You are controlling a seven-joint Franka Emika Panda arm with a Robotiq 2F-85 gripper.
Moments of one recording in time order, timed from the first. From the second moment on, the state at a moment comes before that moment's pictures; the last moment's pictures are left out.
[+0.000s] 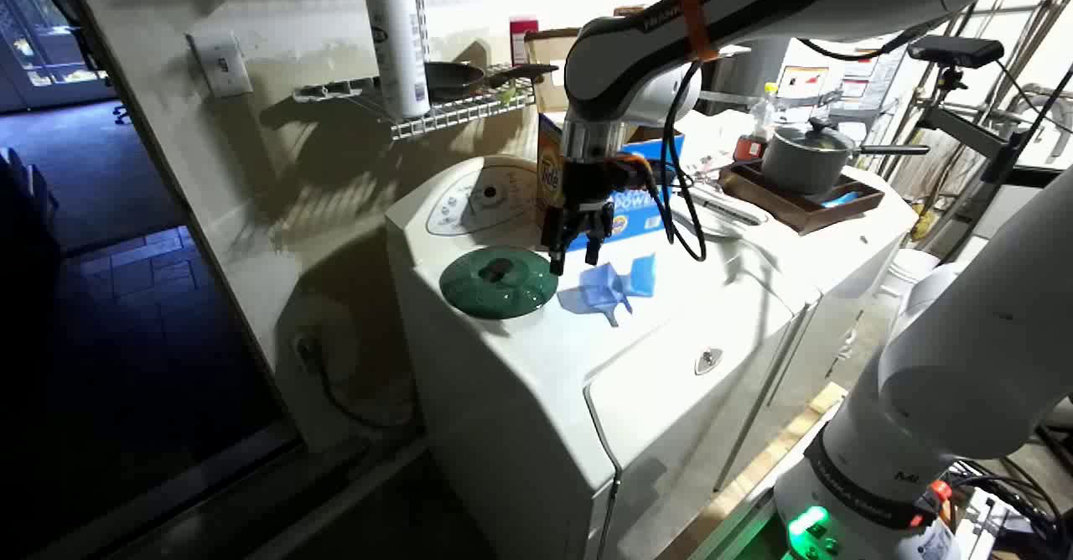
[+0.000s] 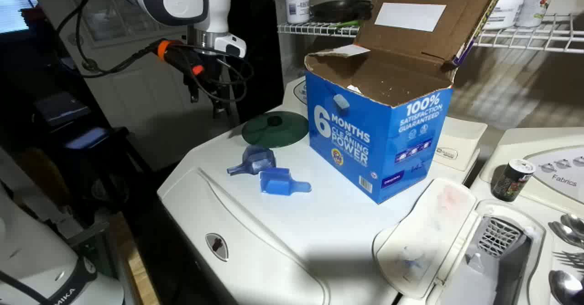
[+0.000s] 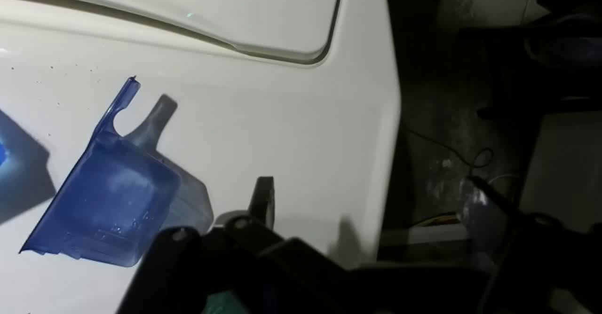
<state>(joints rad) 0.17 -0.21 0.01 -2.35 0.29 1.99 -0.13</state>
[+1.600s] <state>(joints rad) 0.14 -0.34 0.02 -2.50 0.35 2.17 -0.12</state>
